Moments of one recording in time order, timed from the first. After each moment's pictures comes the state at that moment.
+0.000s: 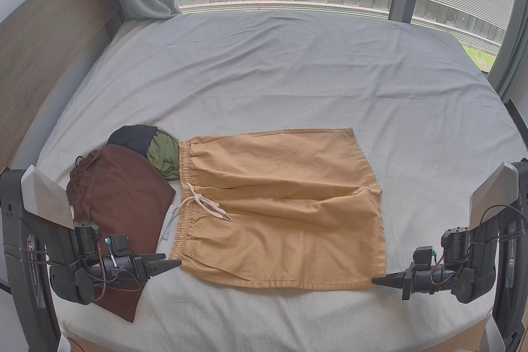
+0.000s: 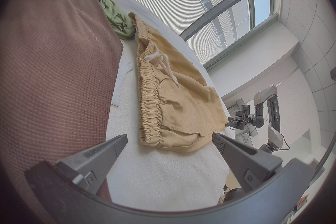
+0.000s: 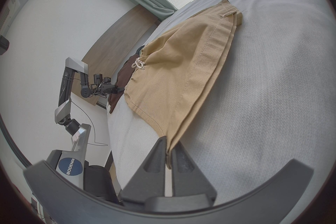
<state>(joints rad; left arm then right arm) 0.10 2.45 -0.31 -1.54 -0.95 -0.16 0.02 2.48 -0.17 -1.54 0.90 -0.05</state>
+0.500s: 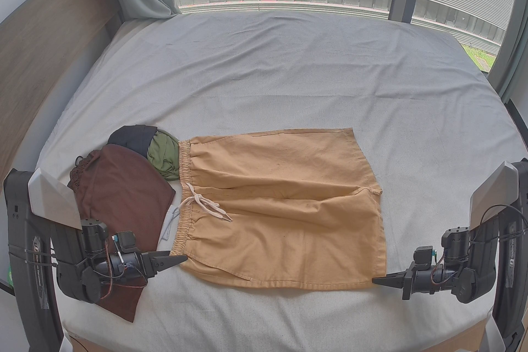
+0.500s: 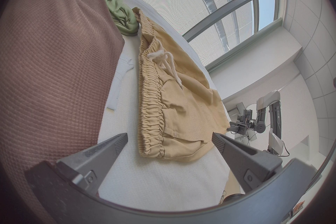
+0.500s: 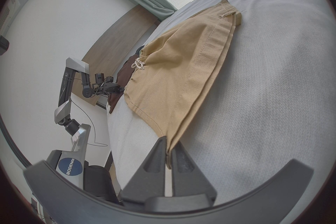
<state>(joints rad) 0.06 2.49 -0.37 -1.55 -0.91 -0.24 0.02 2.48 -0.17 -1.54 0.90 -0.05</state>
